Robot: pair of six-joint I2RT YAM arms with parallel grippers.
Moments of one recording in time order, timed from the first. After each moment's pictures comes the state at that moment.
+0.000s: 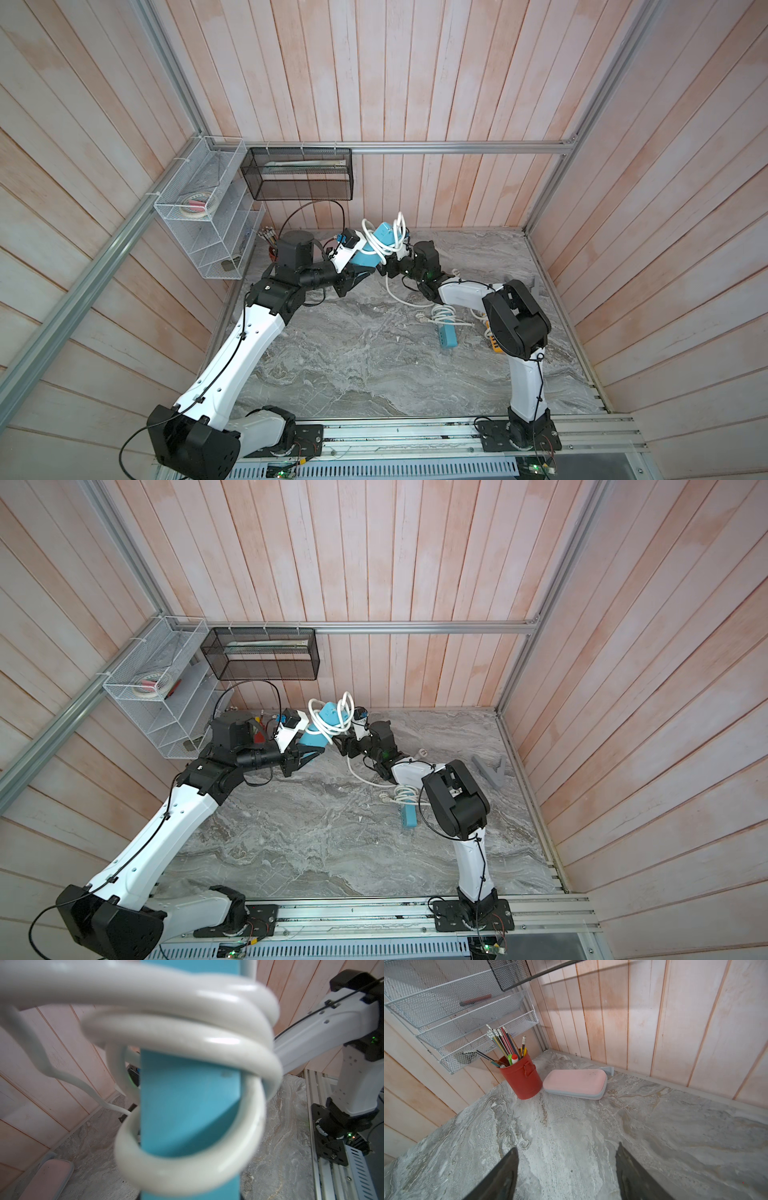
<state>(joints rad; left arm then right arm) -0.34 1.23 1.24 -0.41 0.68 0.32 0.59 2.08 1.33 0.56 -0.32 0.25</state>
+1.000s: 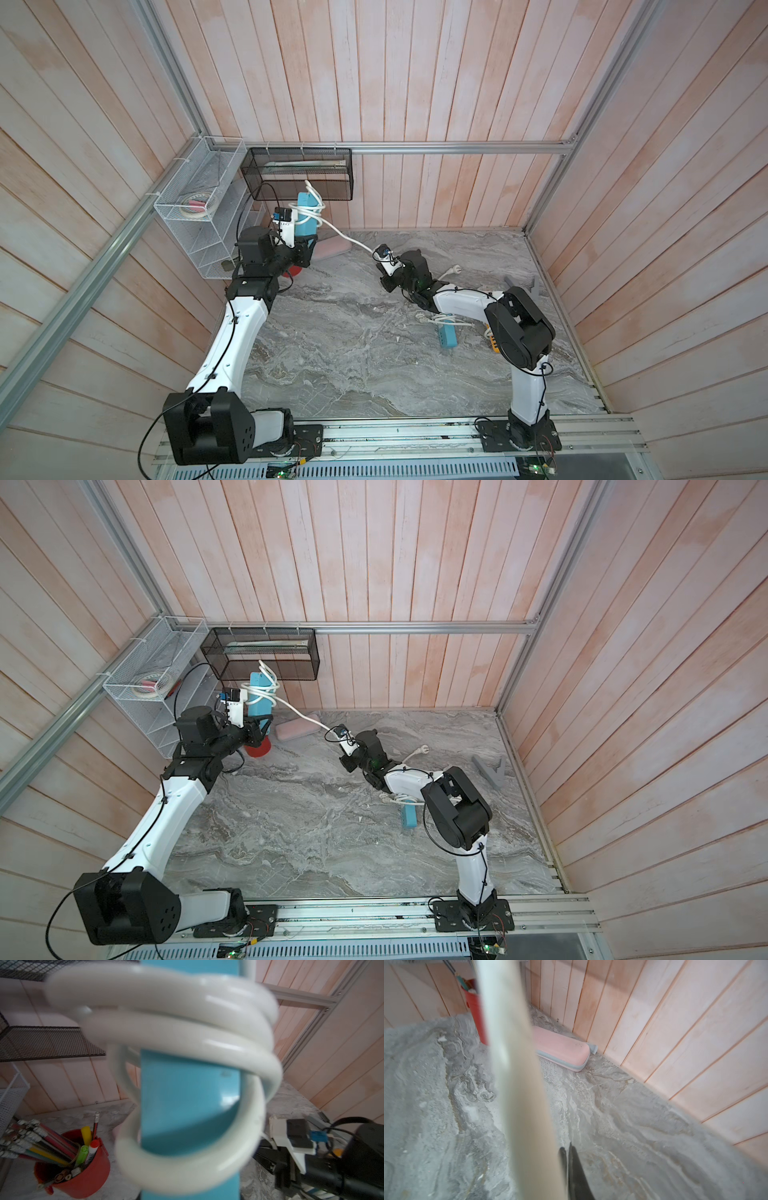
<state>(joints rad) 0.01 1.33 1.18 -0.15 0.40 -0.02 0.71 2.01 1.31 0.34 -0.04 -0.26</state>
